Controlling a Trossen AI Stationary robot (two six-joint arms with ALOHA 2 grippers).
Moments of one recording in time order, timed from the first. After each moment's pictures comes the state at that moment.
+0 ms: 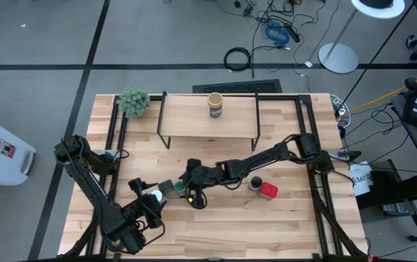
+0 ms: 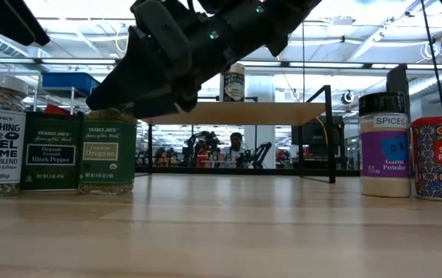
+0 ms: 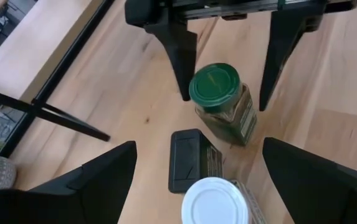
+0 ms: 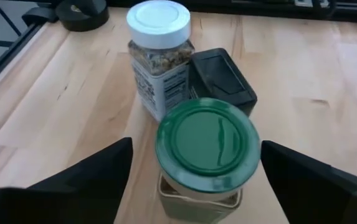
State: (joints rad) left arm -0.94 1.69 1.25 -1.33 -0.87 -1.35; right arm 0.18 2.14 1.48 0.10 0.05 0.06
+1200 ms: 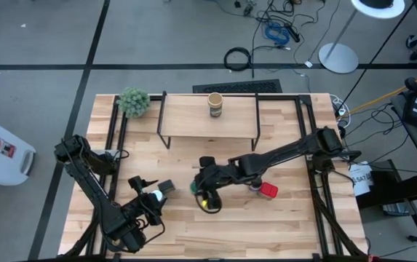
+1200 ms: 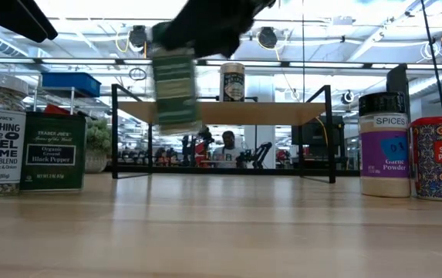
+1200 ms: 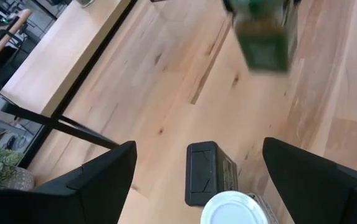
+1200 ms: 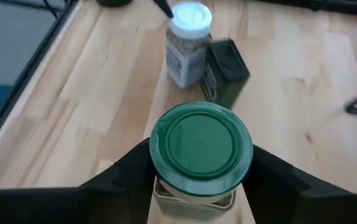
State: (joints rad) left arm -0.94 1.69 1.25 -1.37 -0.92 -1.35; right arm 0.24 1.88 1.48 -0.32 0.08 0.05
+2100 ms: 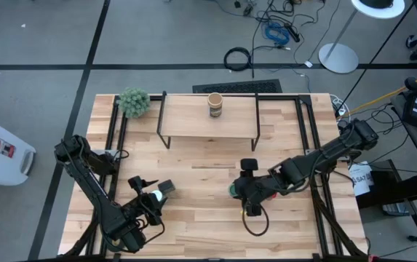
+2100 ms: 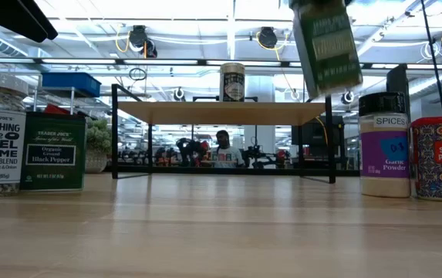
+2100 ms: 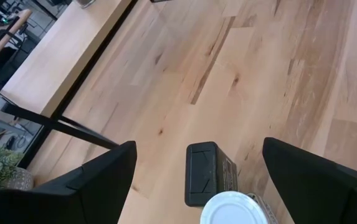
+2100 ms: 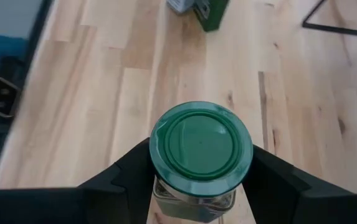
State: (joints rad) left arm -0.94 1.69 1.25 -1.37 -0.93 -1.35; right arm 0.48 1.51 1.27 -0.68 0.33 0.31
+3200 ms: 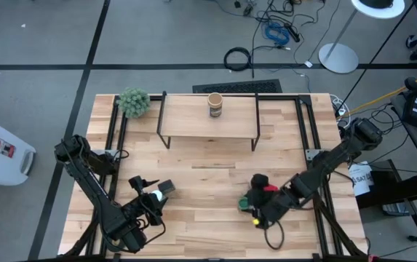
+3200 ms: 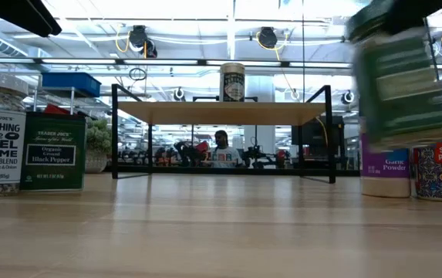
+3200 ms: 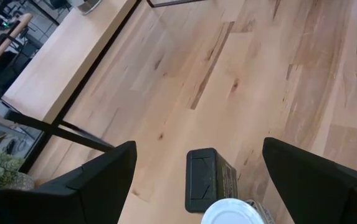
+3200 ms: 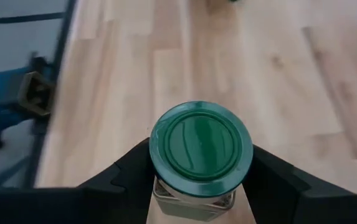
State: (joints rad) left arm -0.93 1.69 1.27 -1.37 -0.94 -1.33; right arm 0.67 1.46 0.96 -0.38 0.42 0.63
